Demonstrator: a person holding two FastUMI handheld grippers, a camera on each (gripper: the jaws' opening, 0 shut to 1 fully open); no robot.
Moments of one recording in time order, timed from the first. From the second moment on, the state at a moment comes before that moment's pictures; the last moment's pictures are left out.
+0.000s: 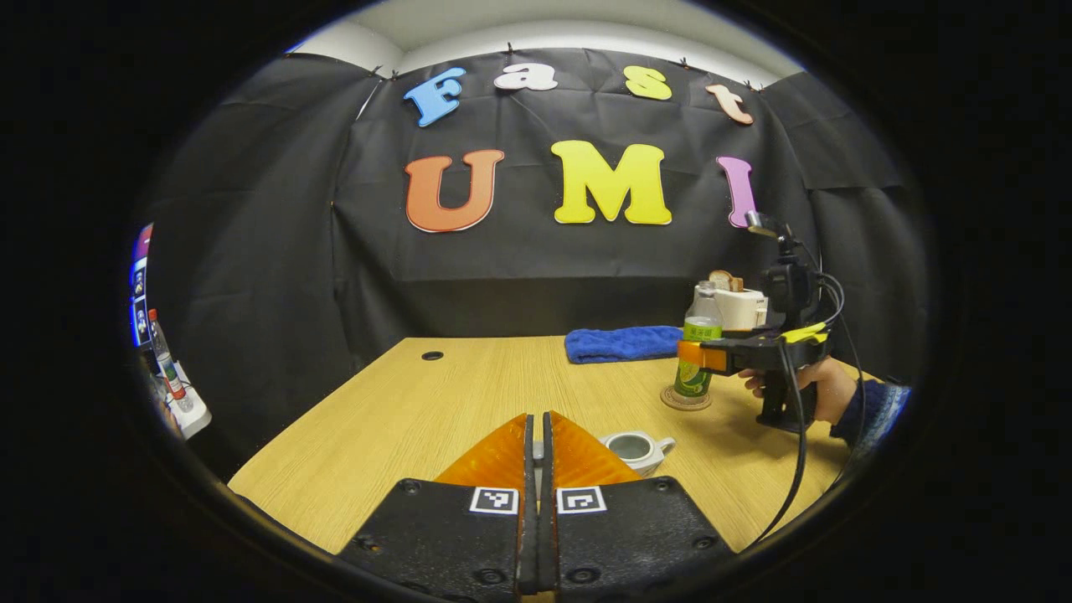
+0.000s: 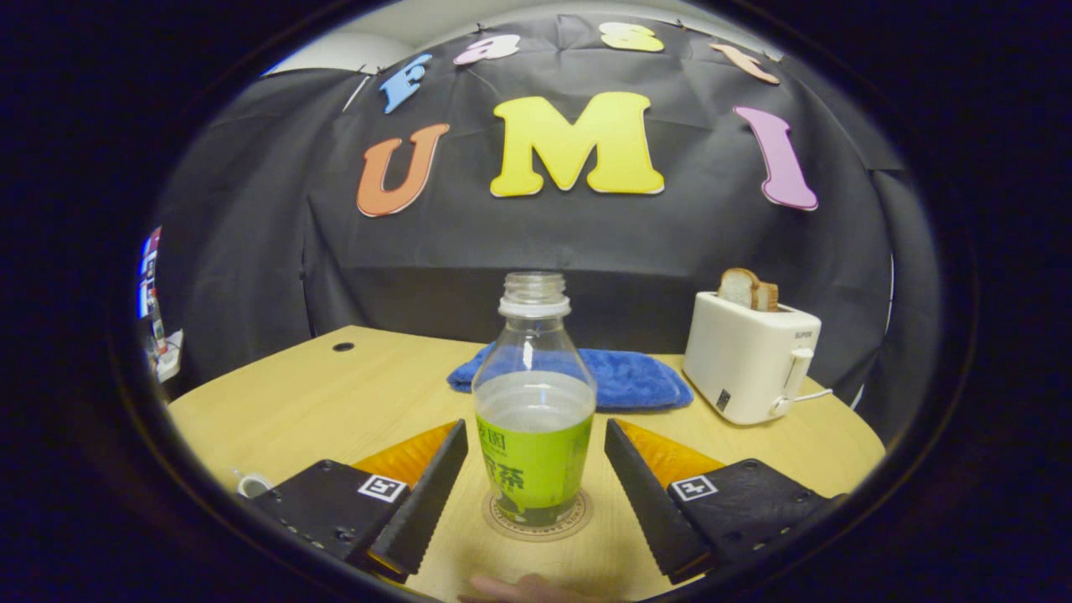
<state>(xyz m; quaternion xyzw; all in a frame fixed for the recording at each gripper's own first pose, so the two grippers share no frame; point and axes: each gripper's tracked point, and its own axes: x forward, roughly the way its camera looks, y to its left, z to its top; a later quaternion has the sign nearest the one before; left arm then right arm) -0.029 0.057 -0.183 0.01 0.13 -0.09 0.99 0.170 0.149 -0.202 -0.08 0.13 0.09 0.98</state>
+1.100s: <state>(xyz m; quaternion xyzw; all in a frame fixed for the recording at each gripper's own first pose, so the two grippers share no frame) 0.007 -0.035 -0.202 -0.01 0.10 -0.12 0.99 -0.011 0.053 -0.163 -0.05 0.00 0.08 1.00</state>
